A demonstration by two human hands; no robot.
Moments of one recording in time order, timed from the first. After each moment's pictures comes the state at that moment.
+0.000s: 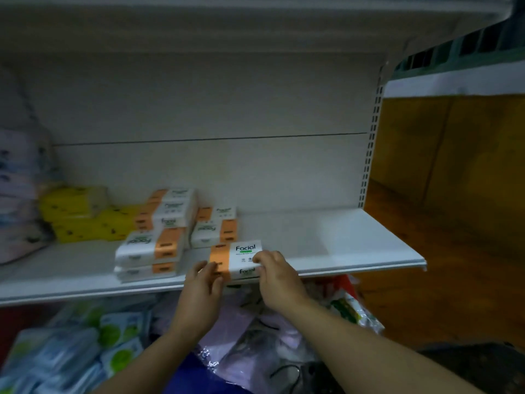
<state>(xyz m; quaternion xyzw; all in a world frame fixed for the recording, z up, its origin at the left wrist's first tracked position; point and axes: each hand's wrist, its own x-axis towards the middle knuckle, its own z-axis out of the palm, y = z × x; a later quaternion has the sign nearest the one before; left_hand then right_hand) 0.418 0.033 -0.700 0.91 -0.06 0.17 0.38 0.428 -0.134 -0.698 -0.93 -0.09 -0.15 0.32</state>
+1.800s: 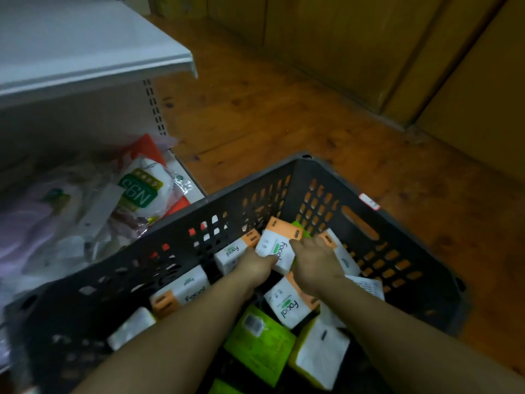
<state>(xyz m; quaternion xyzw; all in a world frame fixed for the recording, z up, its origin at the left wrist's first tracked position) 0.325 -0.392 -0.982 0.79 -0.06 -0.44 0.42 0.232 -0.491 -0.961 -0.95 0.27 0.12 0.06</state>
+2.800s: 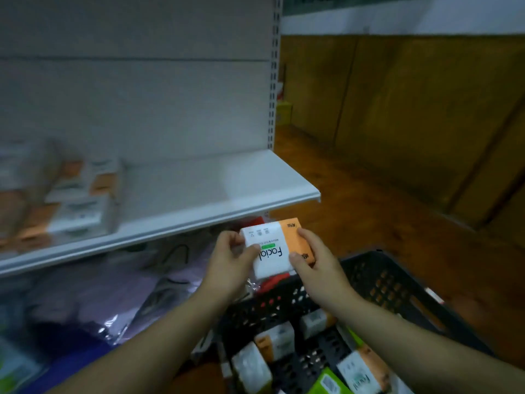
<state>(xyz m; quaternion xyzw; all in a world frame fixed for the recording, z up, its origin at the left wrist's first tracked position) 0.375 -0.172 -0.734 0.76 -0.10 -0.08 0.64 0.302 -0.328 -0.747 -0.85 0.16 -0.13 0.49</state>
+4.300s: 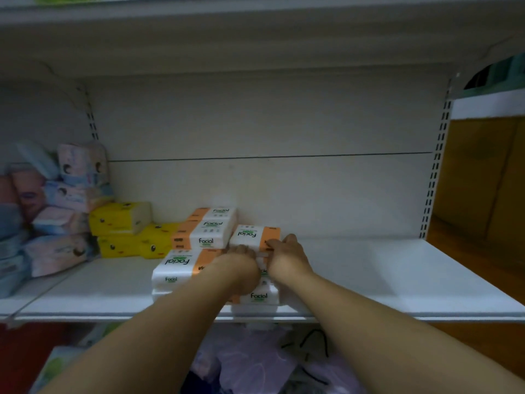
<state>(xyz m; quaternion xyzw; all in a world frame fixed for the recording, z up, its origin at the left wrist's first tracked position) 0.515 0.046 -0.627 0.99 -0.08 -0.02 -0.07 0.541 -0.068 -0.654 -0.95 -0.04 -0.07 0.29</state>
